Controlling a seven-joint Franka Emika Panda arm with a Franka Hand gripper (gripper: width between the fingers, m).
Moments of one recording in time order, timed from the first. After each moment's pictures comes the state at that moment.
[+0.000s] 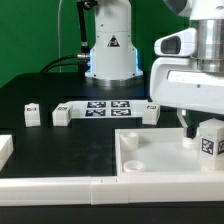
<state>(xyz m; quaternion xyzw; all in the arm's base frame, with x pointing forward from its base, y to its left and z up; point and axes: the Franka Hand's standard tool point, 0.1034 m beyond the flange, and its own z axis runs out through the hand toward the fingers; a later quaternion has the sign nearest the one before) 0.620 0.126 0.062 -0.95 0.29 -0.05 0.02</state>
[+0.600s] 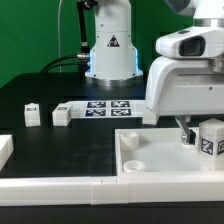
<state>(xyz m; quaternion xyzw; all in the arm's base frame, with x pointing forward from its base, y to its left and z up) 0.619 0.125 0.061 -0.99 -0.14 -0.04 -0.03</state>
